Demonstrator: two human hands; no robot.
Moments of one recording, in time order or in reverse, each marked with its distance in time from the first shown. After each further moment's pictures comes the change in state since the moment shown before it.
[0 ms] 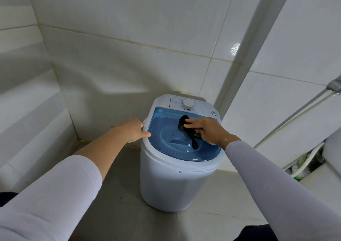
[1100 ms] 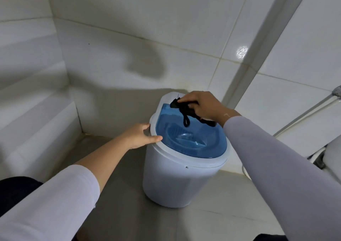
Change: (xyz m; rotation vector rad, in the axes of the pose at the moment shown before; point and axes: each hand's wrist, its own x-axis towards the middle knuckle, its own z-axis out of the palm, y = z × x) left_hand -0.040 -0.014 0.020 -0.443 0.020 0.044; right_hand 0.028 -0.072 -0.055 0.089 0.101 -0.013
